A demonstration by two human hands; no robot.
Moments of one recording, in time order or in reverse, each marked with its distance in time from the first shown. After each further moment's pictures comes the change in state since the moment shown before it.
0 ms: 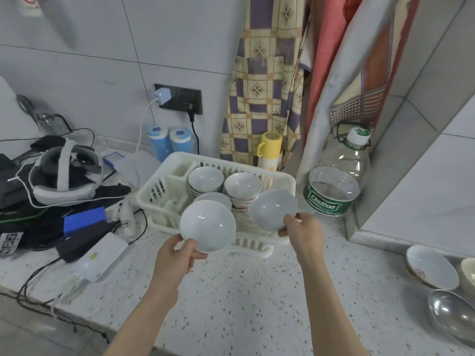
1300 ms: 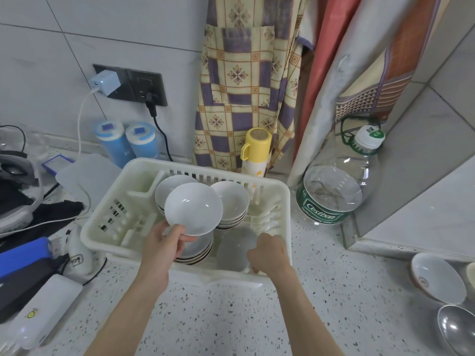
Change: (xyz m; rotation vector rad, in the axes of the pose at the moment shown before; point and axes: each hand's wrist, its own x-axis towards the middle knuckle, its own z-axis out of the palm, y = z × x) left_hand 0.135 0.031 0.054 -0.042 -0.059 -0.003; right_hand 0.069 -0.006 0.067 -0.611 -0.473 0.137
